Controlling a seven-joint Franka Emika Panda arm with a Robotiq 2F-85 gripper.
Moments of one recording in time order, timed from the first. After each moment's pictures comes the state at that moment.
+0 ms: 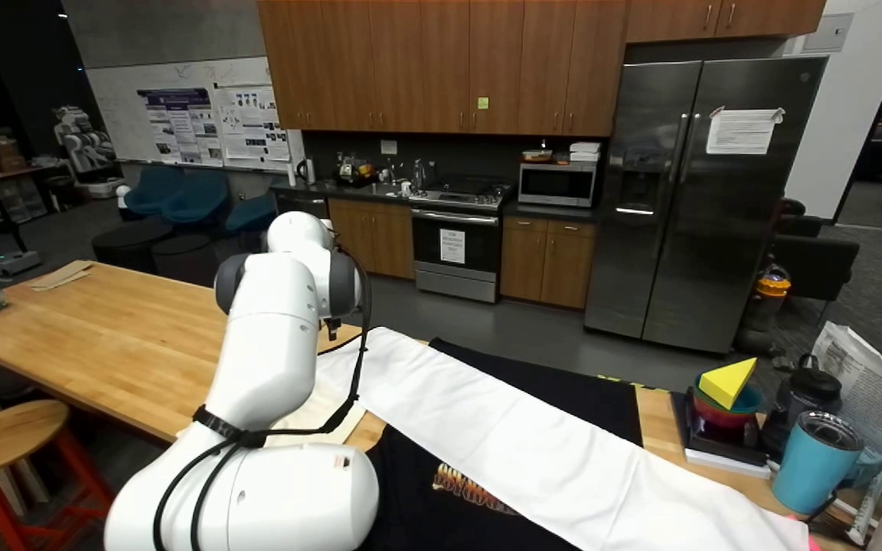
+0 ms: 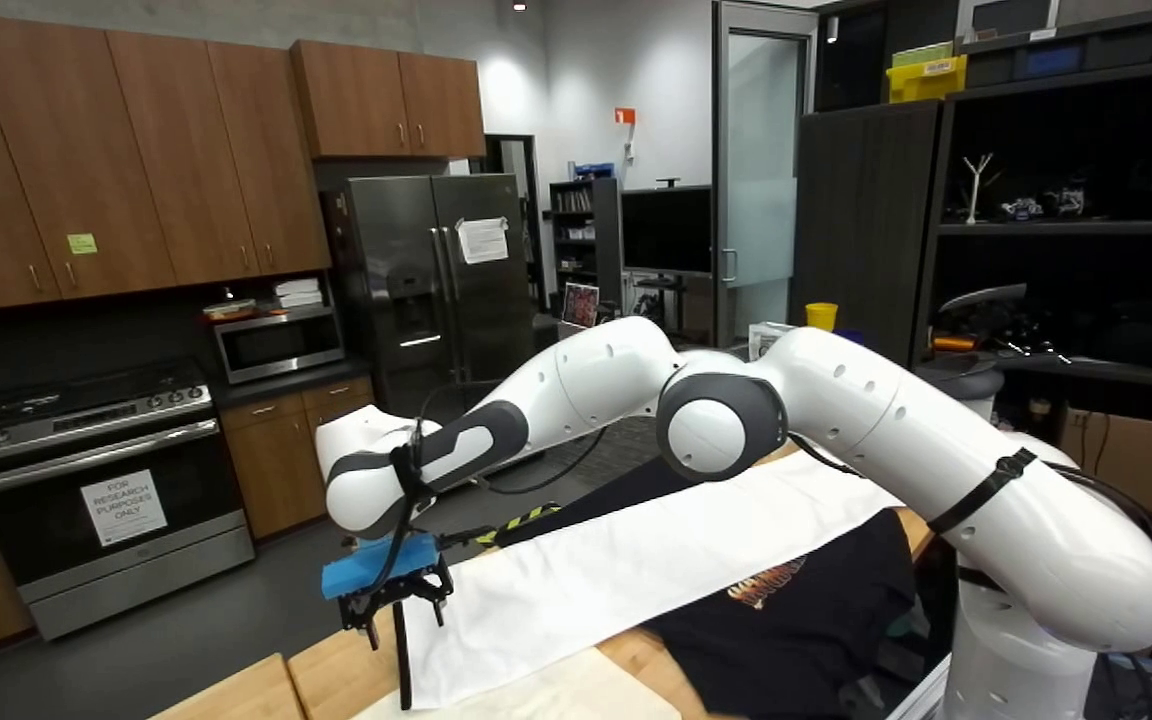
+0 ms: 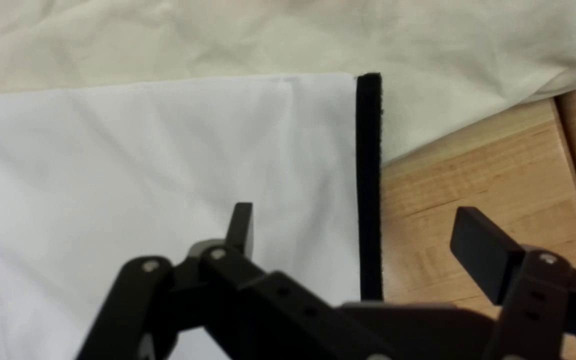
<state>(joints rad) 0.62 0.99 0.14 -1.00 -0.05 1.86 1.02</state>
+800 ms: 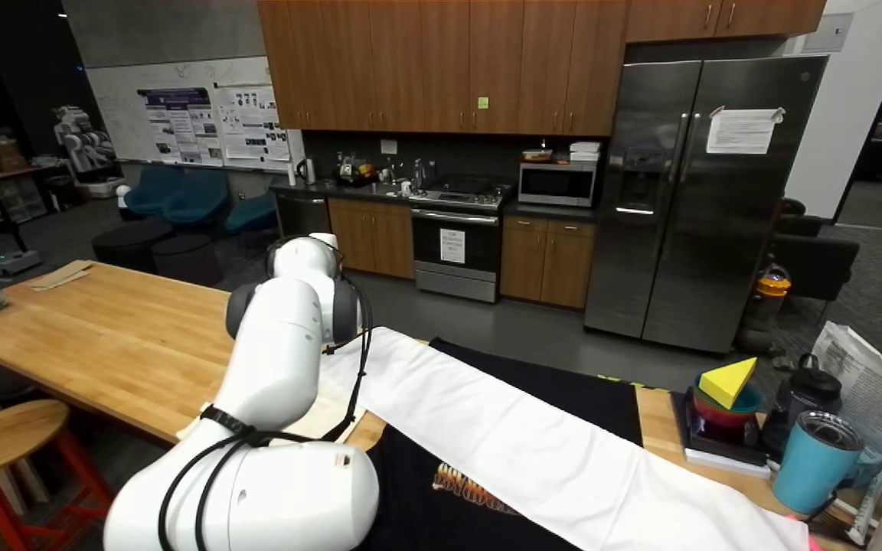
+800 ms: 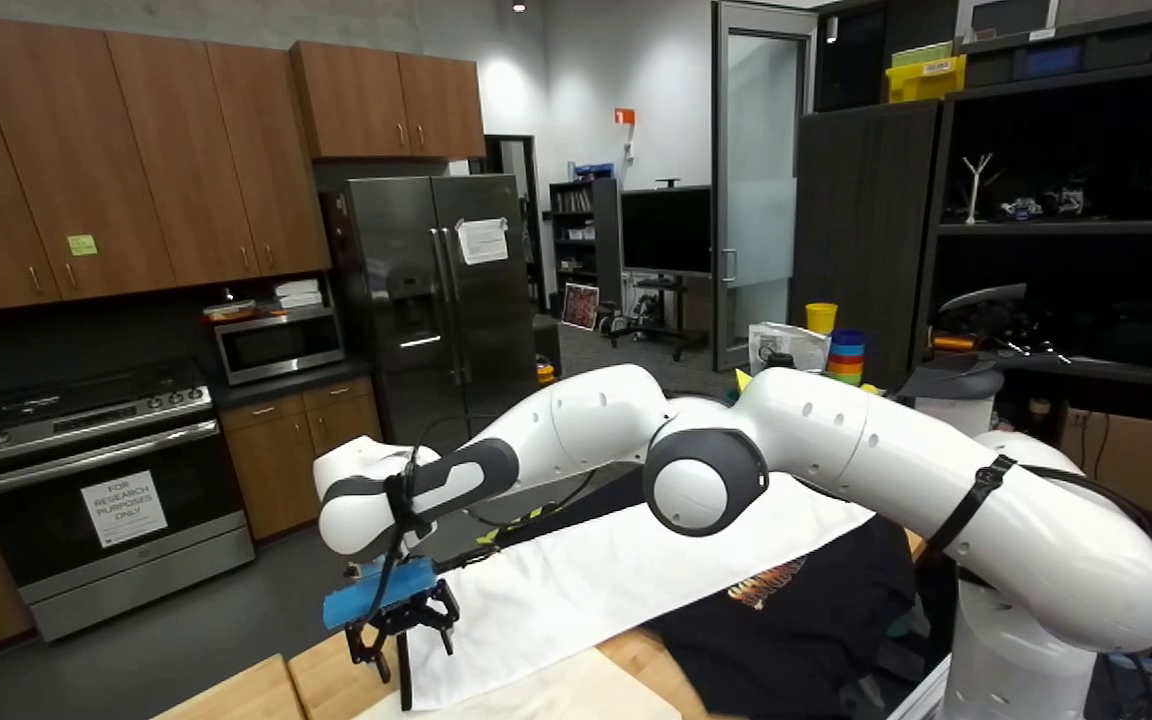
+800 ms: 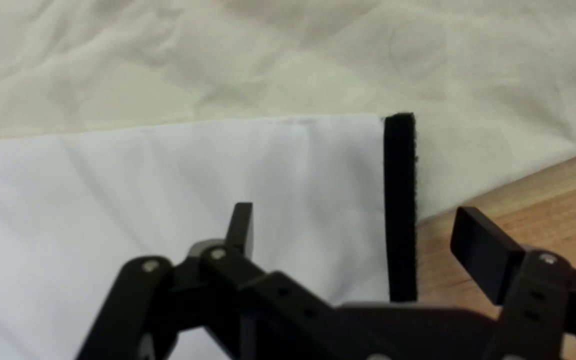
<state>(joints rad) 0.63 1.17 0.14 -0.76 -0.01 1.68 1.03</state>
